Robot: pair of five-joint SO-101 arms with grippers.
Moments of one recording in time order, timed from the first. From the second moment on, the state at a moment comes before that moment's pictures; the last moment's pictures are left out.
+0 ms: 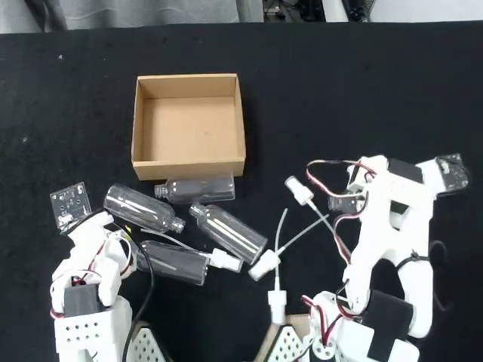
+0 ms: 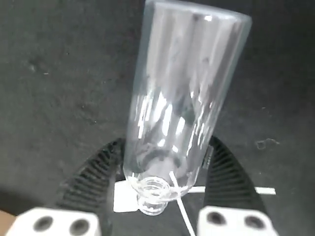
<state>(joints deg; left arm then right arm) -13.7 -104.0 96.1 66.3 10.2 21.5 -15.4 41.9 57.3 -59.8</state>
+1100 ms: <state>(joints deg) -13.7 -104.0 96.1 66.3 10.2 21.5 -15.4 47.4 47.3 -58.7</state>
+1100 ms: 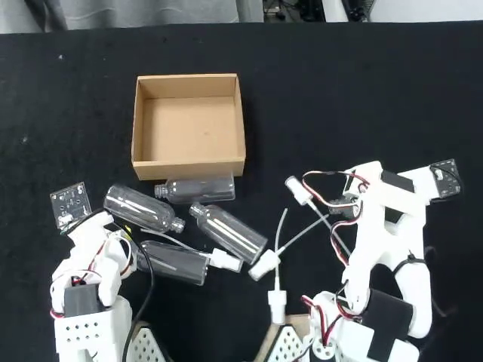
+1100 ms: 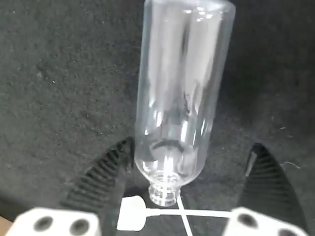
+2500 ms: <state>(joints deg) -13.7 -104.0 96.1 66.3 10.2 21.5 -15.4 22.2 80.0 -12.2</state>
